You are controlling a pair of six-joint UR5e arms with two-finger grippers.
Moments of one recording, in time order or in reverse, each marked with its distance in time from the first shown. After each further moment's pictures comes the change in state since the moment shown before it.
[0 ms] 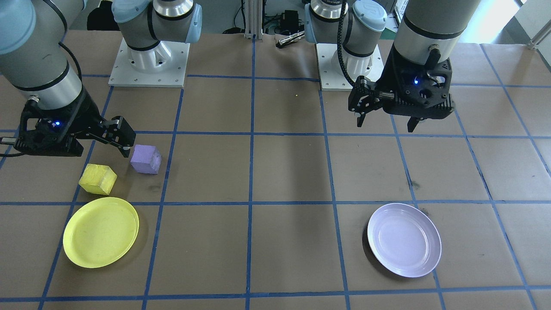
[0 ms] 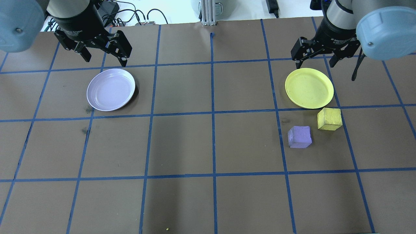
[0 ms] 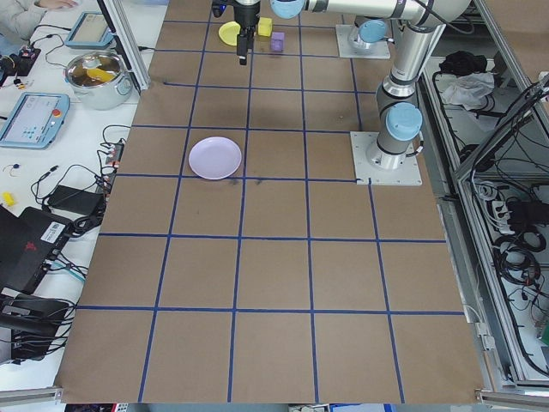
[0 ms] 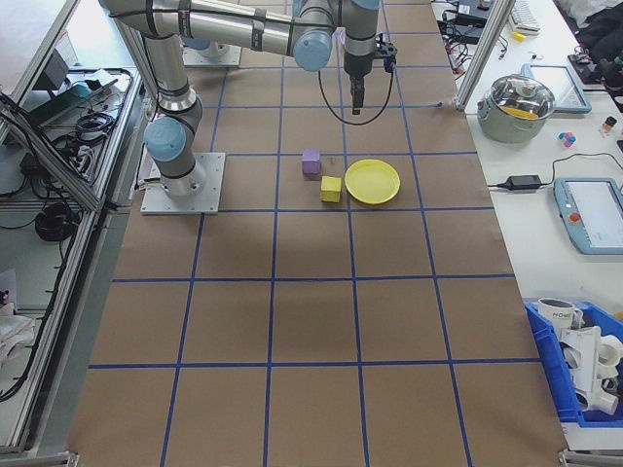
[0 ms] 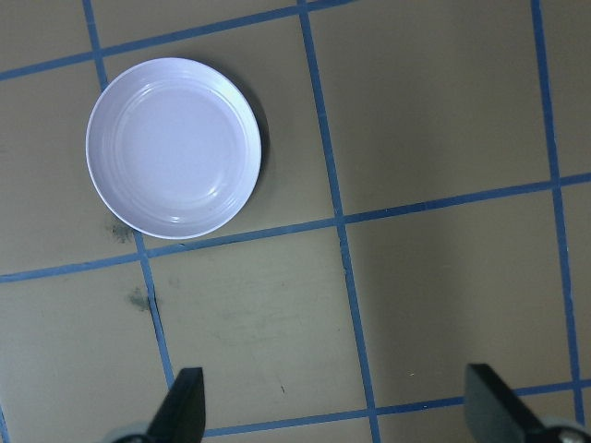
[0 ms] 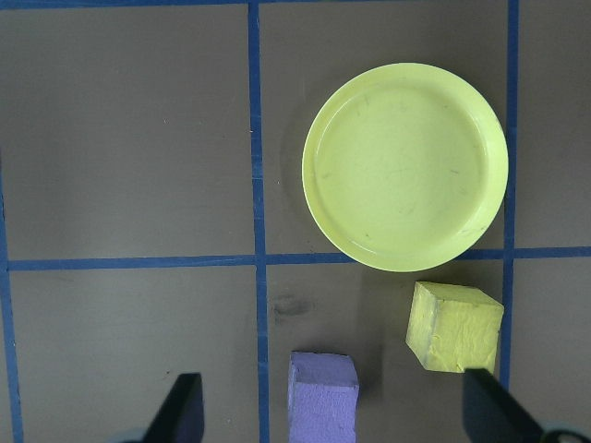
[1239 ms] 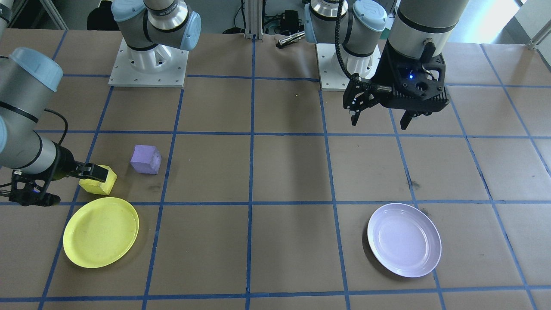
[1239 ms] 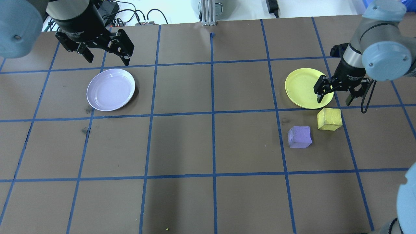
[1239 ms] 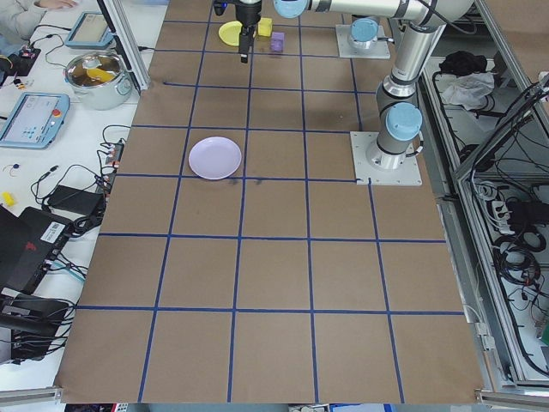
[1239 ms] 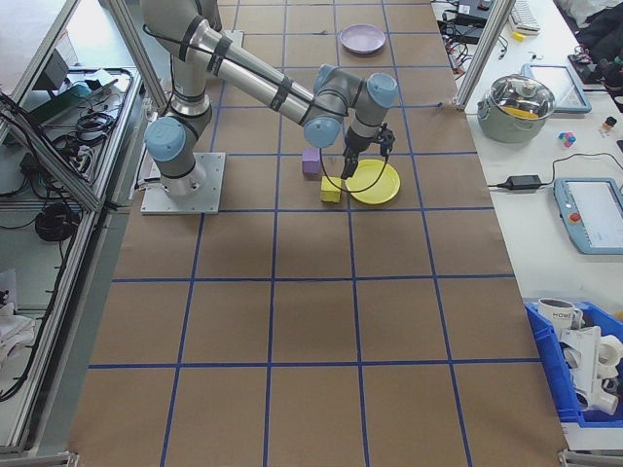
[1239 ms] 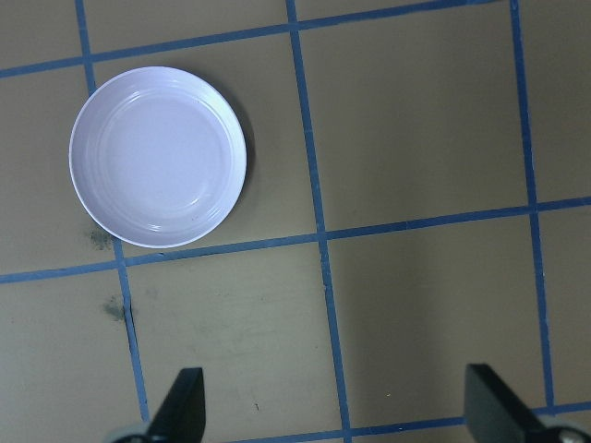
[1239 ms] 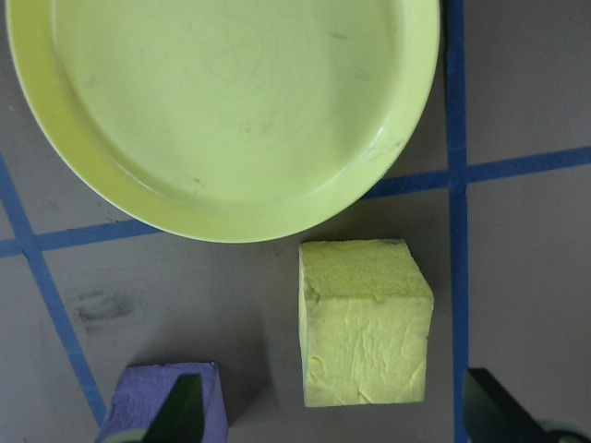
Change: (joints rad) left arm 0.000 0.017 -0.014 0.017 -0.030 -0.040; right arm -0.202 0.190 0.136 -0.053 -0.040 -0.054
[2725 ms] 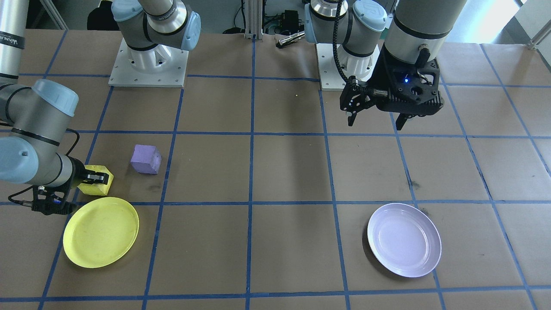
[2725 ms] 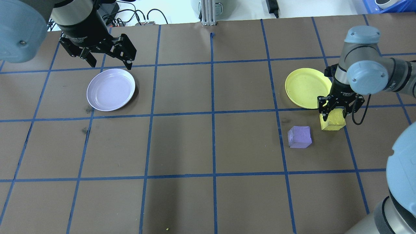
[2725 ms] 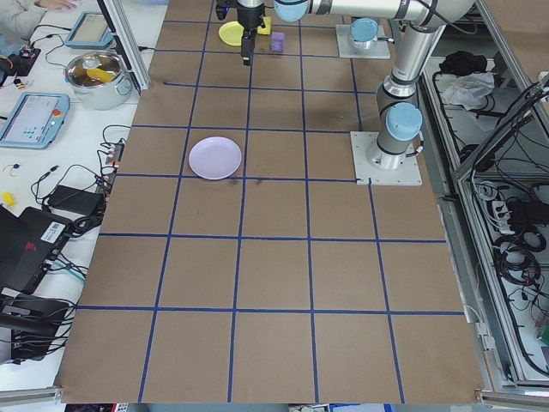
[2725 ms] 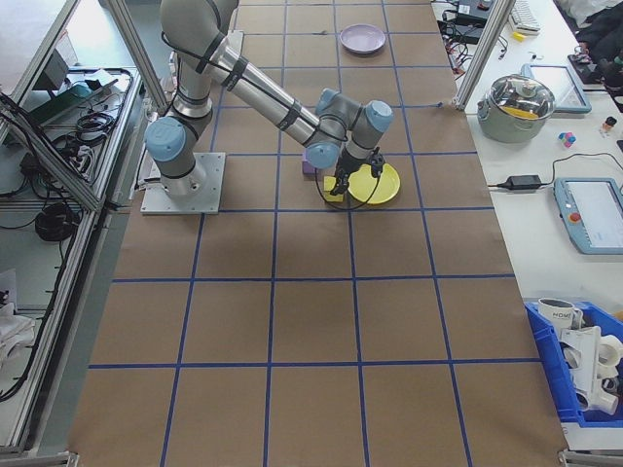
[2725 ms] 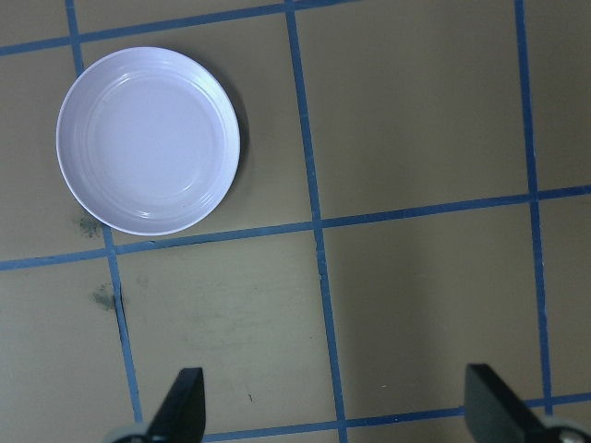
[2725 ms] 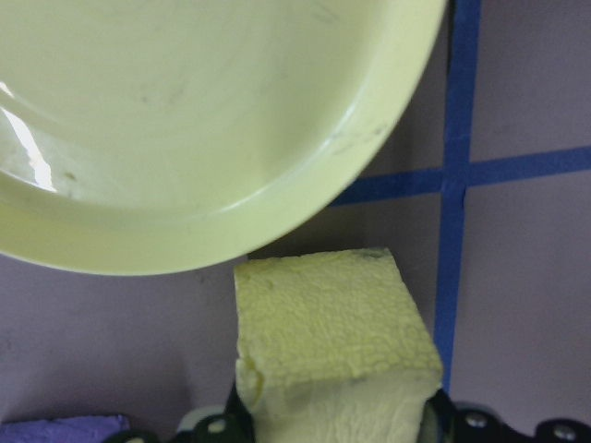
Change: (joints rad) left arm 0.000 0.004 -0.025 0.004 -0.012 -0.010; right arm -0.002 0.096 0.050 -0.077 -0.099 -0.023
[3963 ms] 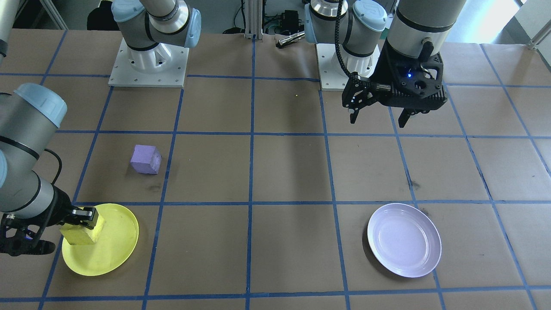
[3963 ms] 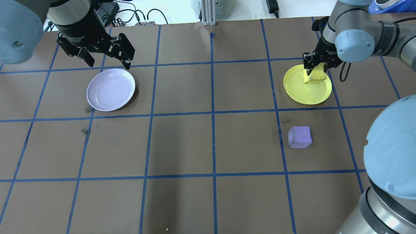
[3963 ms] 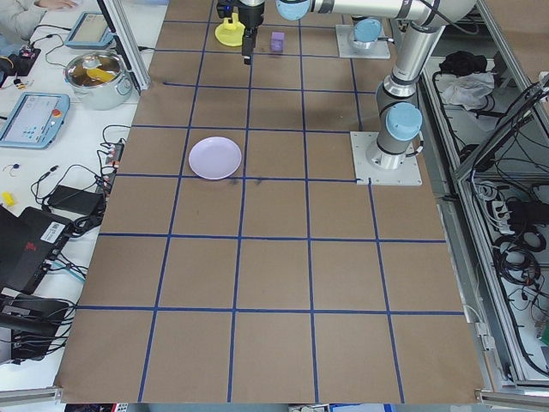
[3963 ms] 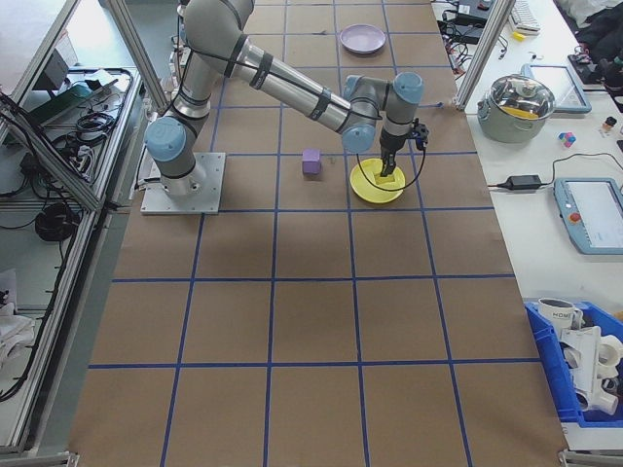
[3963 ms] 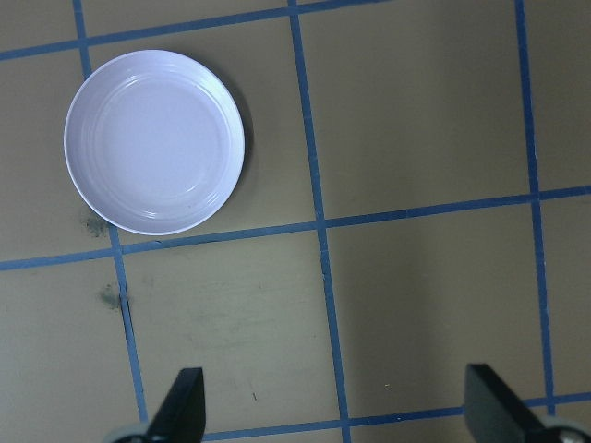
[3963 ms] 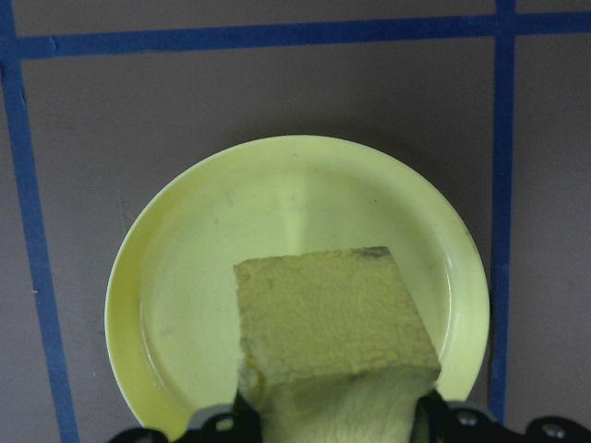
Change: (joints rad) left arm 0.001 0.010 -0.001 -0.002 0.004 0.002; right arm 0.086 0.111 -0.259 -0.127 0.108 -0.005
